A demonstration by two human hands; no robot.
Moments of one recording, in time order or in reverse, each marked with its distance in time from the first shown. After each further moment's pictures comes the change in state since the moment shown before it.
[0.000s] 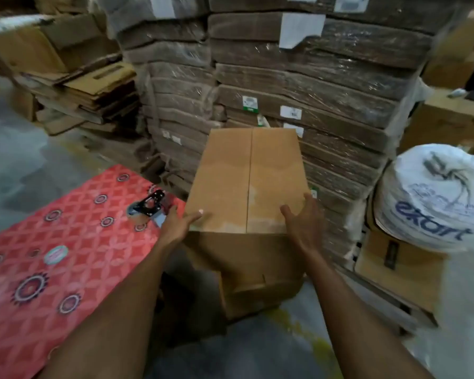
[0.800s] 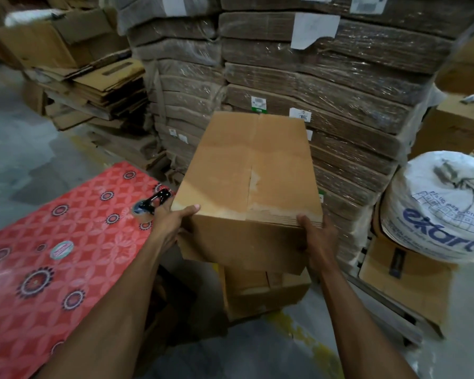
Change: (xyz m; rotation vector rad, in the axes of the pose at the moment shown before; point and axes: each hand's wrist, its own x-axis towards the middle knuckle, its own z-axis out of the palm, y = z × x) left_hand -0.019 0.034 -0.029 -0.454 0.010 -0.016; right_hand -0.015 -0.001 -0.010 0.565 -0.003 0.220
